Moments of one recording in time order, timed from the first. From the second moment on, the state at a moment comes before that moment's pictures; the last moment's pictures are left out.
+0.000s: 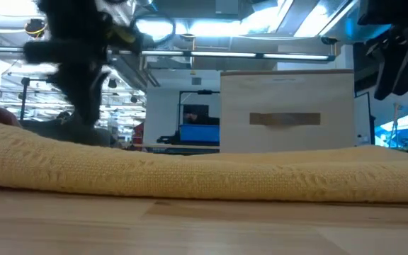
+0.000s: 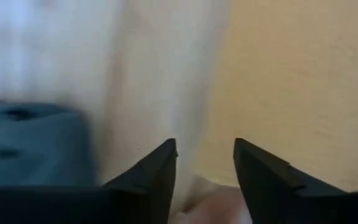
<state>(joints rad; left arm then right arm) -0.37 1.69 1.16 -1.03 -0.41 -0.62 0.56 1.14 0.80 -0.91 0.36 0.70</state>
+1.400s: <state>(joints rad) -0.41 1.69 1.11 -0.15 -0.46 -0.34 0.85 1.23 0.74 -0.71 0.31 1.29</state>
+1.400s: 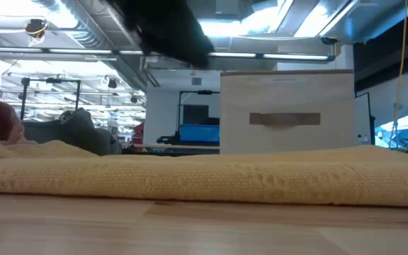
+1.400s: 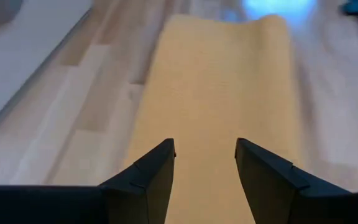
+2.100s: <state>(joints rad) -0.32 1.98 1.11 0.17 -0.29 -0.15 0.96 1.23 0.39 -0.26 0.45 1.80</state>
